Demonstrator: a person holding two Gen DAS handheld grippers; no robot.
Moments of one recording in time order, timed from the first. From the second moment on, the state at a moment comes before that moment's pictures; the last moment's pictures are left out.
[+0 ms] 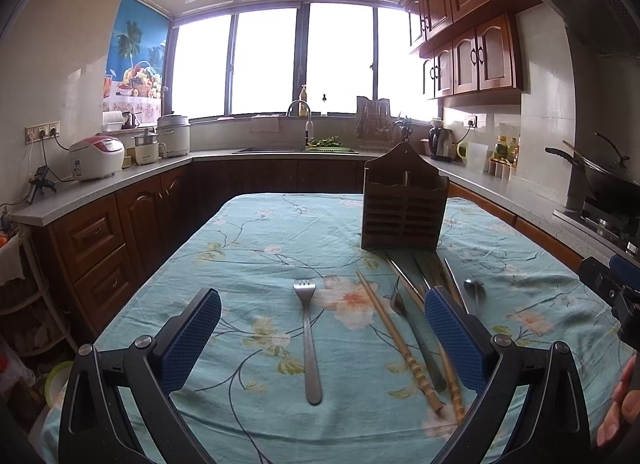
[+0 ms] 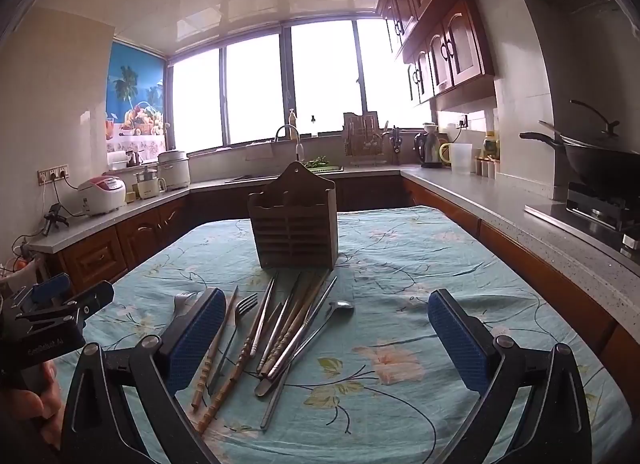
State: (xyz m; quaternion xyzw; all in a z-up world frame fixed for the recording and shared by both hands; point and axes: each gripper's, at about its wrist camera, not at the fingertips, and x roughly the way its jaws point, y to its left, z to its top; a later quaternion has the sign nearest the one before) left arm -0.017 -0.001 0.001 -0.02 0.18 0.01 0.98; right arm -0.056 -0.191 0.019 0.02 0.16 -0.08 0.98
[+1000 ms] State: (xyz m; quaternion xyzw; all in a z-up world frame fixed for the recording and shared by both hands) left arm -0.019 -0.002 0.001 -0.01 0.17 0.00 0.99; right arm -0.057 -0.185 0.022 0.02 0.15 -0.07 0.99
